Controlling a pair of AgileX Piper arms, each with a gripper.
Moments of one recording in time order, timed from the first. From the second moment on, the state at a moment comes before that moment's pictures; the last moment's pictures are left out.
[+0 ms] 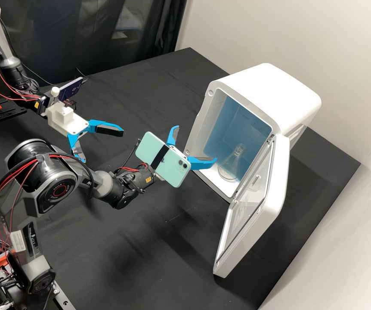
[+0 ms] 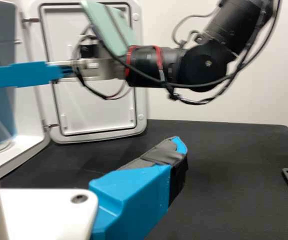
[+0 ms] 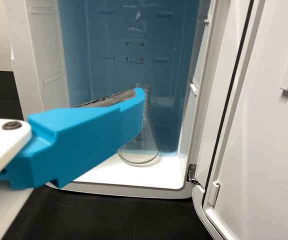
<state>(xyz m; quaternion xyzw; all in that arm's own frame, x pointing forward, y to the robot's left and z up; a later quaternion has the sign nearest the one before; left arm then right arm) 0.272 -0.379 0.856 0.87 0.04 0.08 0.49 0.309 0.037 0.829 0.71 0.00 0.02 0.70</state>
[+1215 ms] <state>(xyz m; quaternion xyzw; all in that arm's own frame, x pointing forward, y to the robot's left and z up) 0.244 -0.353 0.878 0.86 0.04 0.12 0.49 0.326 0.028 0.809 0.72 -0.01 -0.01 0.70</state>
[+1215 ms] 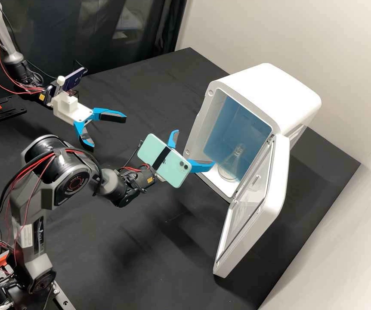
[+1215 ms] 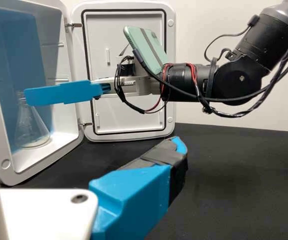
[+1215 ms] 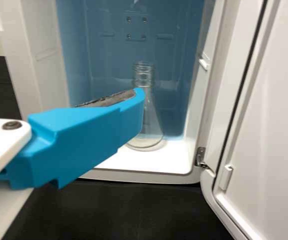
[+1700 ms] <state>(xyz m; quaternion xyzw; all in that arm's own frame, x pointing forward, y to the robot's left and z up) 0.241 -0.349 0.882 0.86 0.04 0.12 0.49 0.363 0.017 0.799 0.70 -0.02 -0.03 0.72</state>
